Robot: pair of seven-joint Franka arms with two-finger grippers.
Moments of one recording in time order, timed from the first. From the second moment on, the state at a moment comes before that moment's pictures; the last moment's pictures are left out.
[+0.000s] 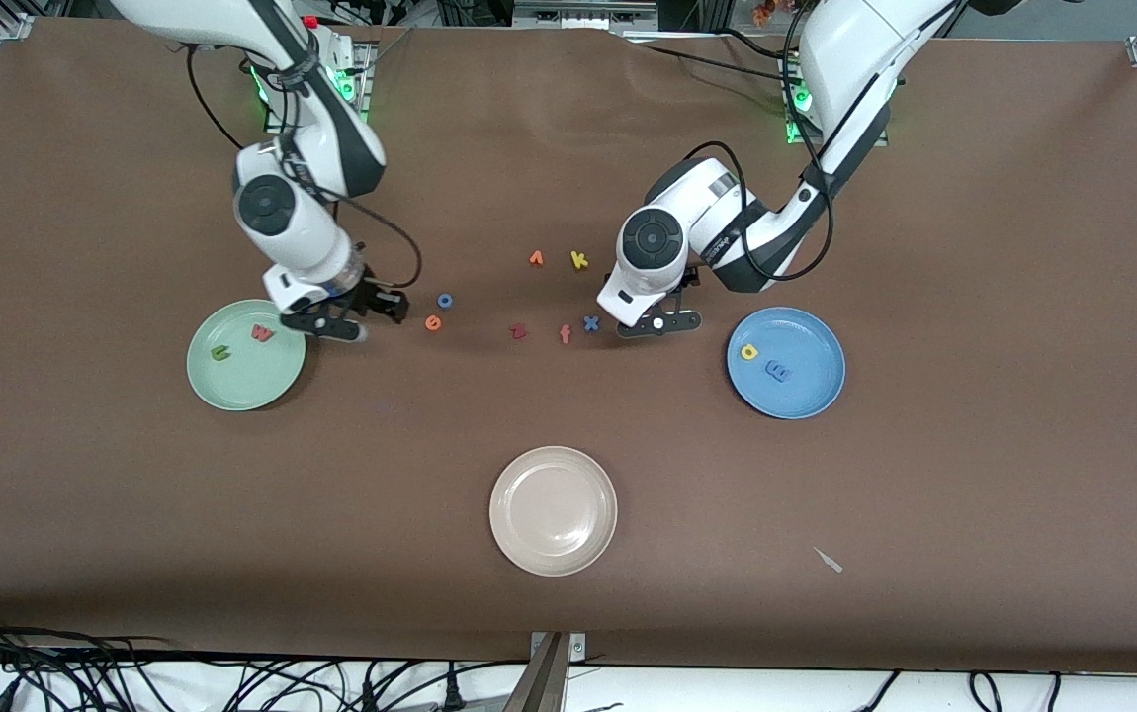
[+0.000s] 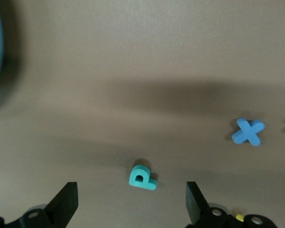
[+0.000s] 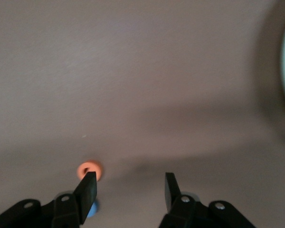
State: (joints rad) left arm -0.27 0.60 -0.47 -1.85 0.17 2.14 -0.97; right arm 0.20 0.30 0.23 -2.30 0.00 2.63 0.65
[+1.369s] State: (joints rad) left arm -0.25 0.61 -0.48 -2.00 0.17 2.33 -1.02; right arm 0.32 0.46 0.19 -2.23 -0.02 2.74 0.74
